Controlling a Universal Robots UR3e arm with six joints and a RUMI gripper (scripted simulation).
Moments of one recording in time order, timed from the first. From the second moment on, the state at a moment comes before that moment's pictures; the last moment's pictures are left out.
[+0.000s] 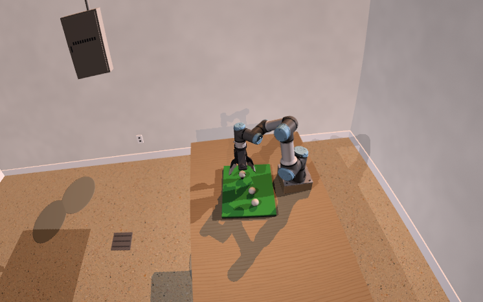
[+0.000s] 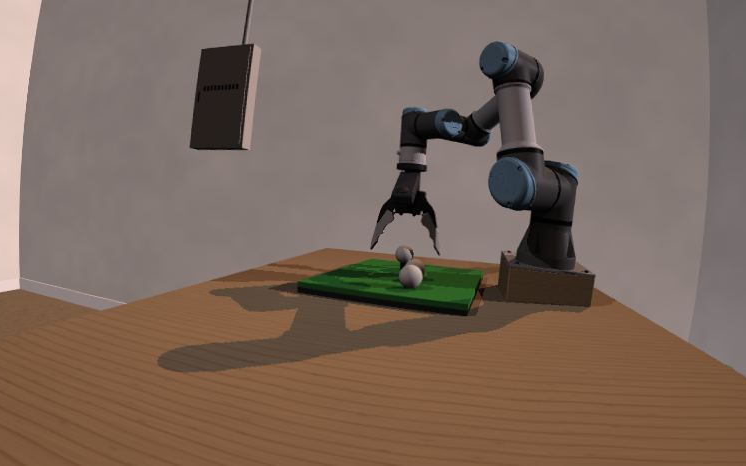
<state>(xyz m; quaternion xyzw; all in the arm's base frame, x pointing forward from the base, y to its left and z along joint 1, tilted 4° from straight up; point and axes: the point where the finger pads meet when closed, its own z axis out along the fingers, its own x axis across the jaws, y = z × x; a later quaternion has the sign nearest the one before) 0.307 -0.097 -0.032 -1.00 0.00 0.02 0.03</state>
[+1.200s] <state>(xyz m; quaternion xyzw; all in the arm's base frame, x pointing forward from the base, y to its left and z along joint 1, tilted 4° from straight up) 0.308 -0.098 -0.023 -1.00 0.00 0.02 0.03</state>
